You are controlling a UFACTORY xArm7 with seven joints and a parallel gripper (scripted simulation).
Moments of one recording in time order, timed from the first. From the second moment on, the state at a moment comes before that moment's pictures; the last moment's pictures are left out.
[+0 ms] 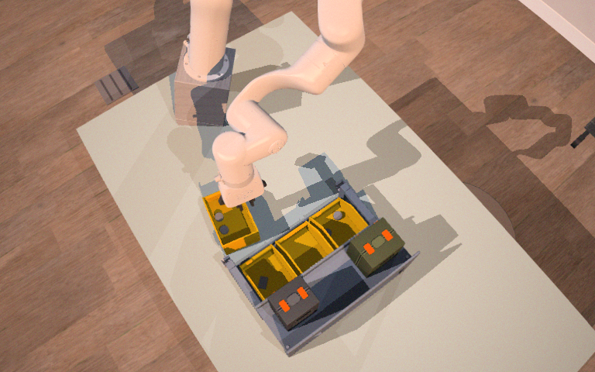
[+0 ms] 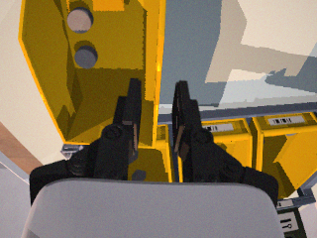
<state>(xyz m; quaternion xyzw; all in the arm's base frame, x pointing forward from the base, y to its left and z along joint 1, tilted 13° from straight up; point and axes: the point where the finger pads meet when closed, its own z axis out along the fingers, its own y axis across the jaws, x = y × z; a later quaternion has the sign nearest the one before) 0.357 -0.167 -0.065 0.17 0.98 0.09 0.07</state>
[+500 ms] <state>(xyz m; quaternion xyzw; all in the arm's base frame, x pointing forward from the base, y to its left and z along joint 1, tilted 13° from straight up) 0.359 -0.166 -0.071 0.17 0.98 0.09 0.07</state>
